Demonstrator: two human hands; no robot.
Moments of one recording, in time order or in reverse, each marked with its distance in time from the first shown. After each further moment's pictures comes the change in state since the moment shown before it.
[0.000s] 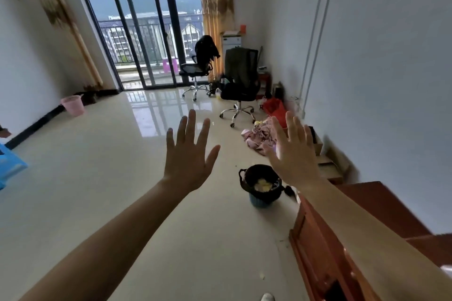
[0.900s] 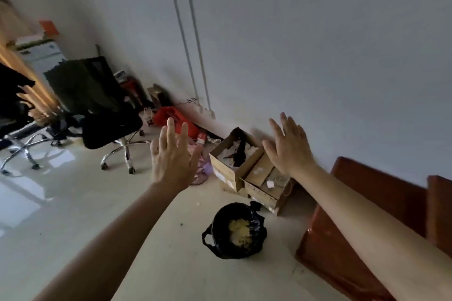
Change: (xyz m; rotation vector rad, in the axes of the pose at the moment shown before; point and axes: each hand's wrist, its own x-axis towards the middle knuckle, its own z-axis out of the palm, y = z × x) left_hand 0.621 -0.010 0.400 -0.363 -0.243 0.509; right_hand 0.403 0.203 0.278 -0.238 -0.202 0.754
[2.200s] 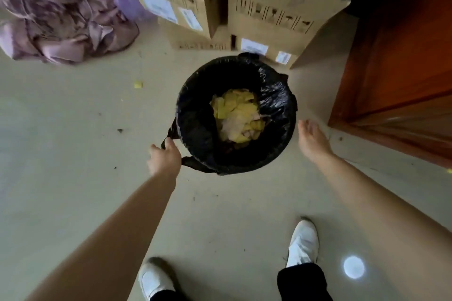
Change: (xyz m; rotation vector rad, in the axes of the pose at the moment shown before) left_hand -0.101 -0.154 0.737 -0.525 -0.782 -1.003; right_hand -0.145 0.066 0.716 0.636 -0.435 1.292
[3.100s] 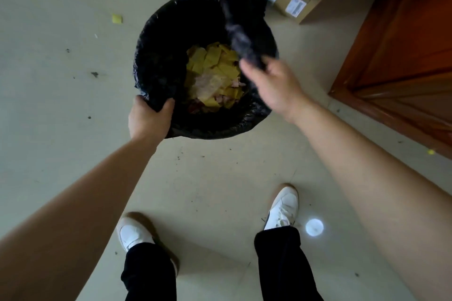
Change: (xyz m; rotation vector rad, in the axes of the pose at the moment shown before) left_hand 0.013 -0.041 0.007 0.074 0.038 0.279; right_hand -0.032 -0.062 0.052 0.166 -0.286 -0.576
